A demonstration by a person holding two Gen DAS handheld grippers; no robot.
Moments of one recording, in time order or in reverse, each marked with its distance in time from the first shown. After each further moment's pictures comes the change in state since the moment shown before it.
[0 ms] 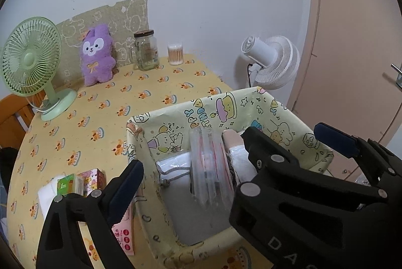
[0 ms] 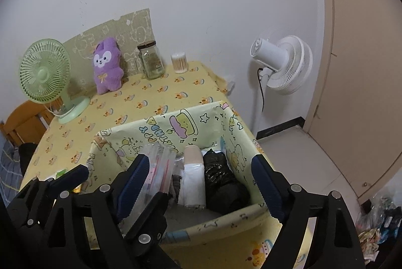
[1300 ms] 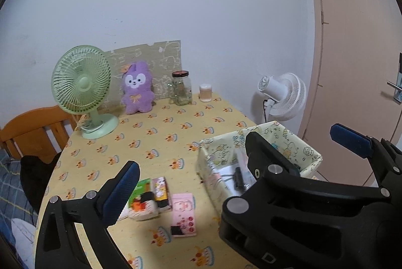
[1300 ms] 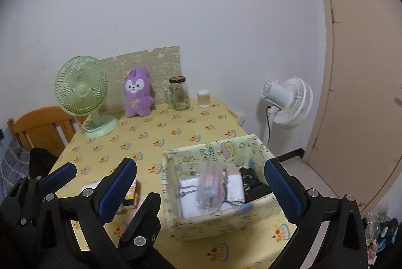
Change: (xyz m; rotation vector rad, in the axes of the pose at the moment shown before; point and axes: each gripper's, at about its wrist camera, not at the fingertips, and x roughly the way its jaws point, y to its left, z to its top) left arm -0.112 0.065 -0.020 -0.018 -0.203 0.081; right arm -0.104 0.086 -0.008 -0.070 -0.191 0.005
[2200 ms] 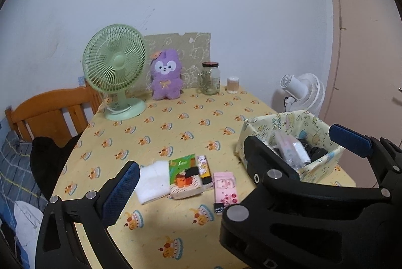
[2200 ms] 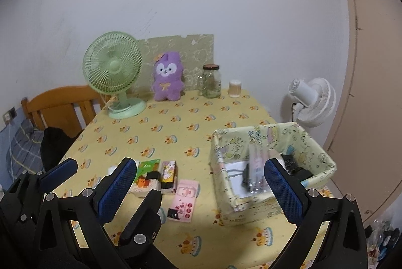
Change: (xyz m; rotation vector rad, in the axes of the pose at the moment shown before) left arm -0.012 0.064 -0.043 -0.064 0.007 0.068; right arm 0.005 0.073 -0.033 -0.085 0.039 0.093
